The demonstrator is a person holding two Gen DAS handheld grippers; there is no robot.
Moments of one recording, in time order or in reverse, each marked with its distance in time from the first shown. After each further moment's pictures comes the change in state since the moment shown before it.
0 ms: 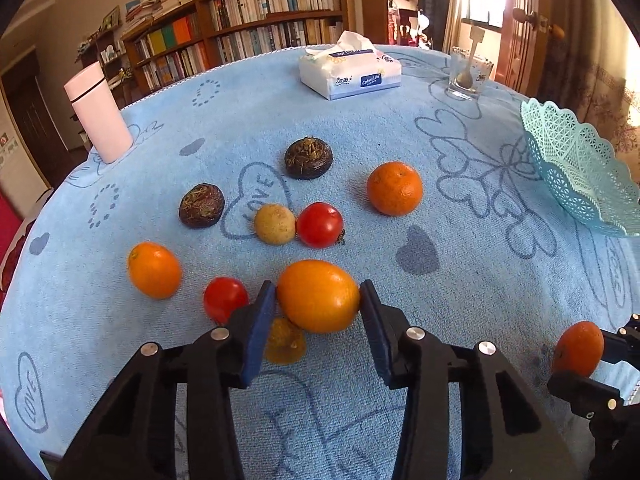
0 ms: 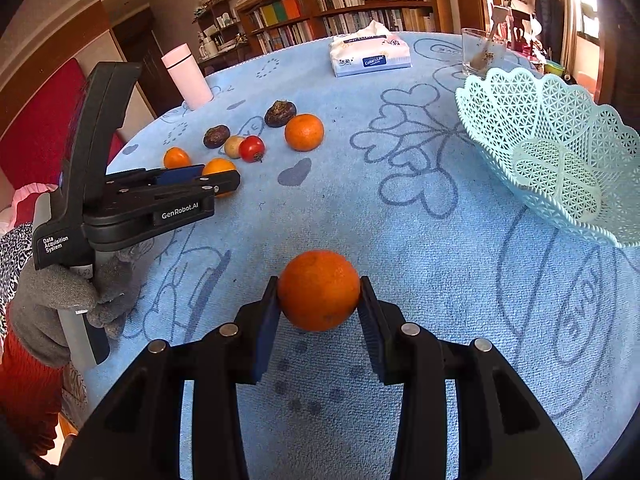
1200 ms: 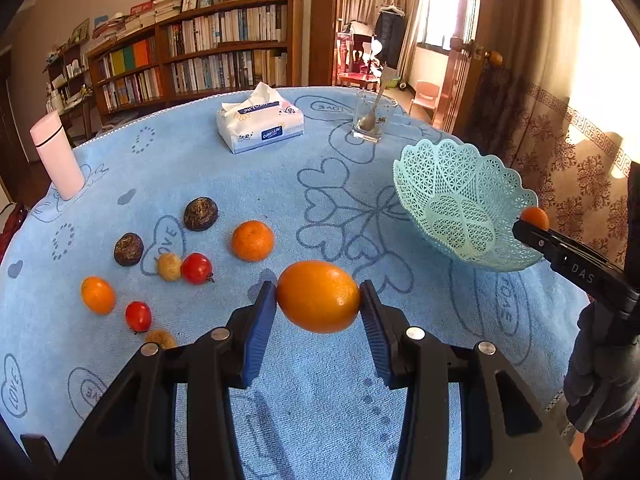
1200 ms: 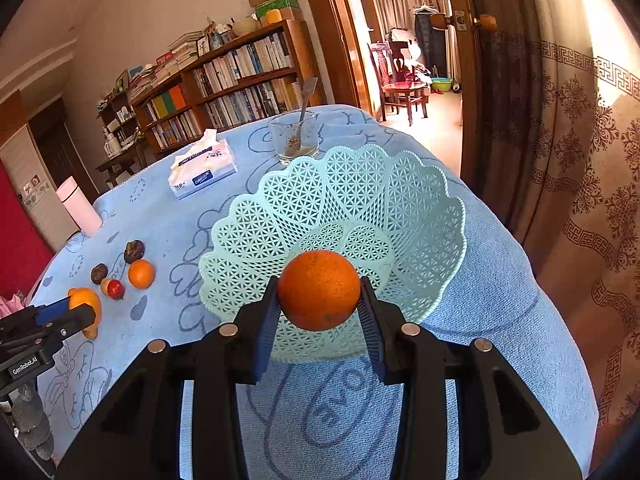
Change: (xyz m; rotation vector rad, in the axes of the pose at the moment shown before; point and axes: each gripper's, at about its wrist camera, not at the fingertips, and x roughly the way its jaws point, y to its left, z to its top) left arm -0.068 -0.083 0.022 0.030 -0.086 -0.182; right arm -0.079 -0.138 0.030 0.268 -0.272 -0.299
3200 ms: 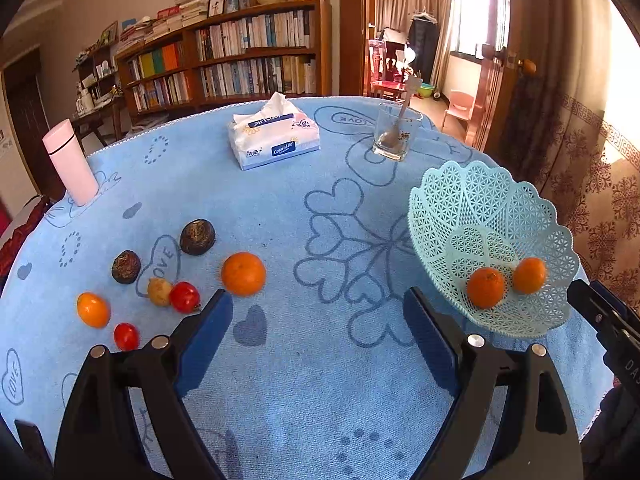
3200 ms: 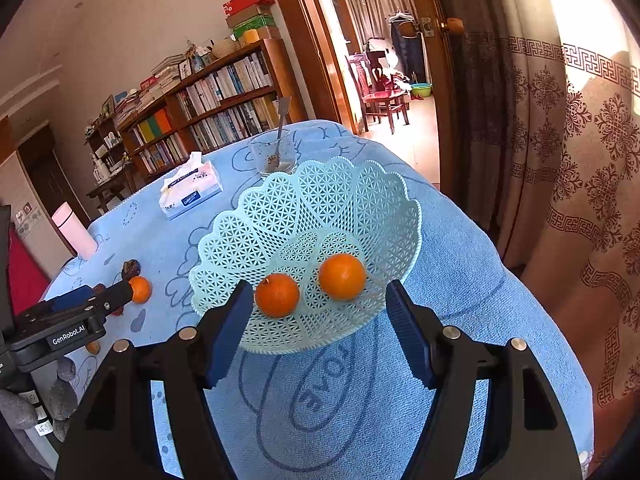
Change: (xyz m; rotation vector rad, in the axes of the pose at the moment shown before) left arm 0.031 -0.014 0.024 -0.067 -0.029 0.151; right arm -0.028 -0.008 -0.011 0.066 -0.055 -0.023
